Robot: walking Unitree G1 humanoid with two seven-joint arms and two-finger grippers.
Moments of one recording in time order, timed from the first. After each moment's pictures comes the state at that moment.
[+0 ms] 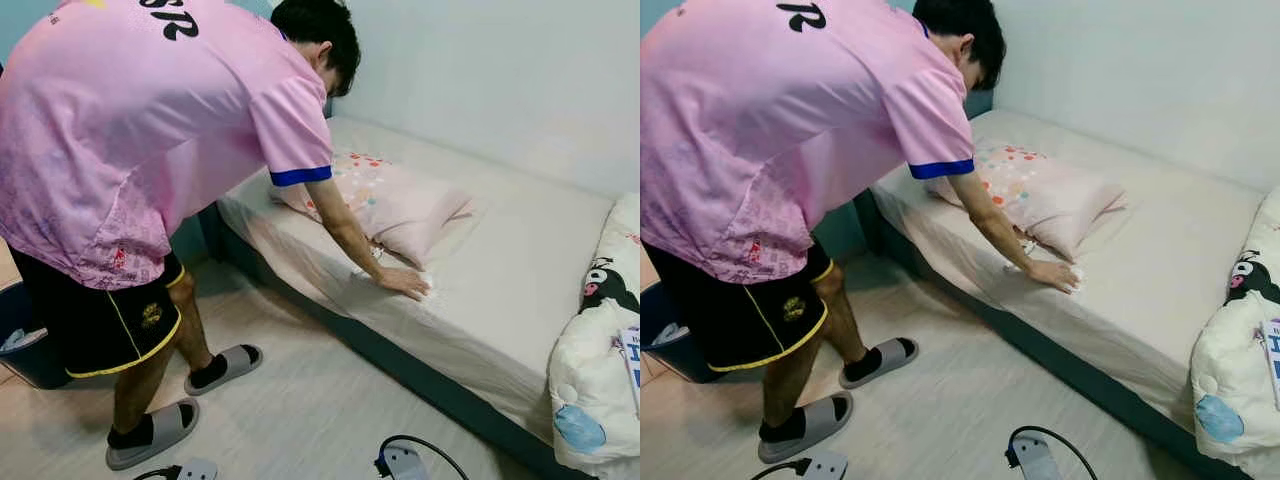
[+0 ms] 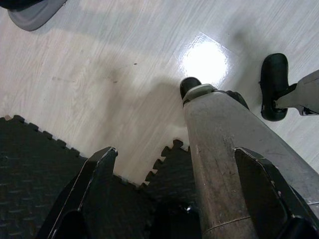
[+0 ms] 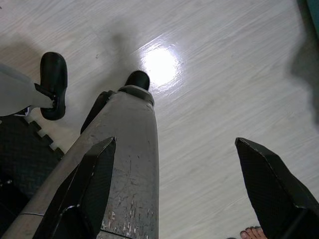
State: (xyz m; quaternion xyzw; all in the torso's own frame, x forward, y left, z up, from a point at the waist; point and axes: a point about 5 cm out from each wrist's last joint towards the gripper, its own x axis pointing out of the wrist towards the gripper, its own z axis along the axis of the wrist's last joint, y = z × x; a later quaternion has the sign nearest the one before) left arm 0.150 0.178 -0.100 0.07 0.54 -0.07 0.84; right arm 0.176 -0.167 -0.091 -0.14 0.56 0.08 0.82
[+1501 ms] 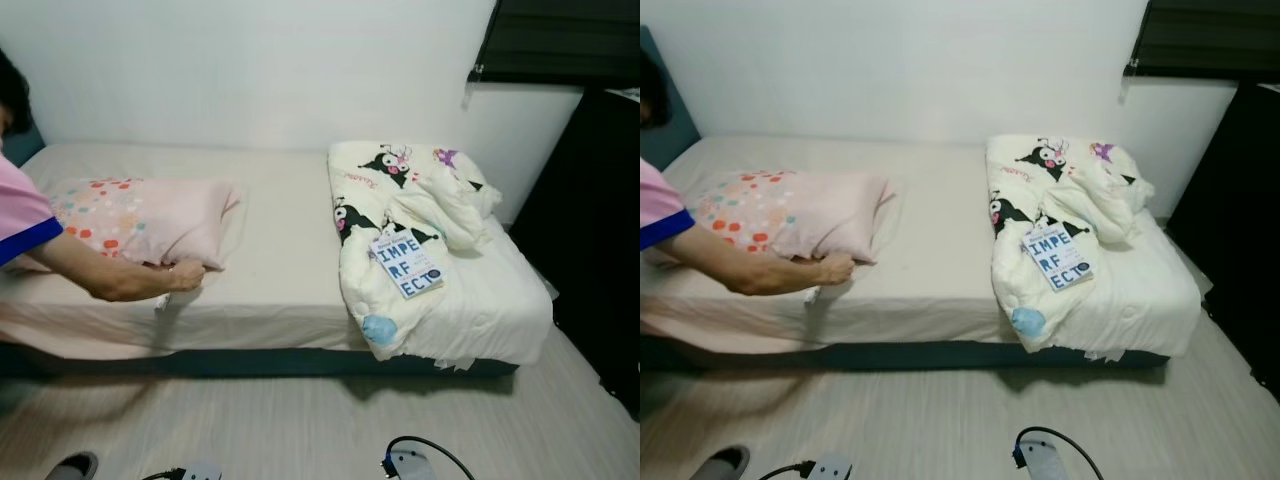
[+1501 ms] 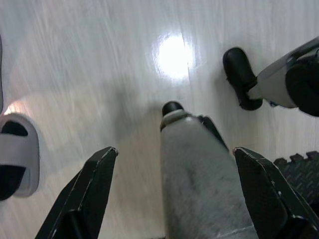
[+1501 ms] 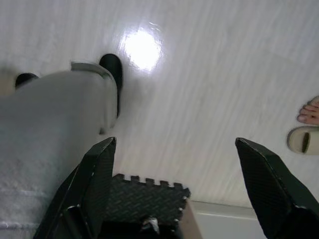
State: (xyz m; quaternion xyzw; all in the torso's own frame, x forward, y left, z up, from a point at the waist) left arm 0.149 0.174 -0.100 0.06 0.53 -0.08 0.84; right arm 0.178 -0.169 -0.090 -0.14 0.55 0.07 0.82
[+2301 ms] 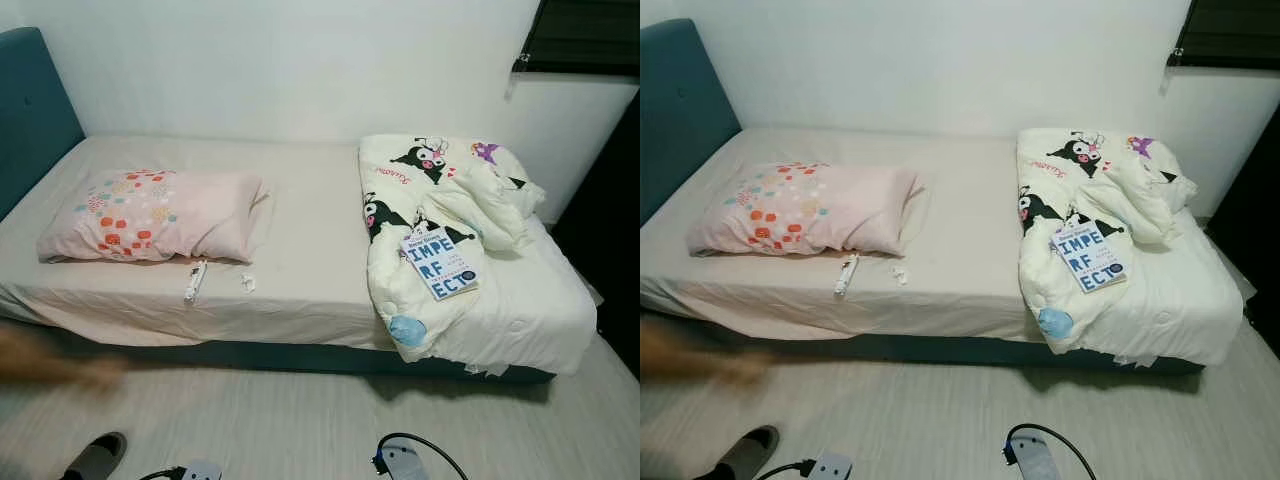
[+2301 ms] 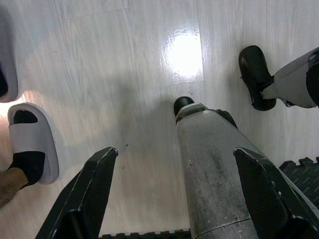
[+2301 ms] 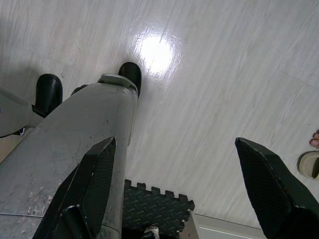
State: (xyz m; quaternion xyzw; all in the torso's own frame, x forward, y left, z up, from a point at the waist) left arm 0.150 0.175 -0.100 0.07 0.52 -0.08 0.85; right arm 0.179 -0.165 -0.090 -0.14 0.55 0.08 0.82
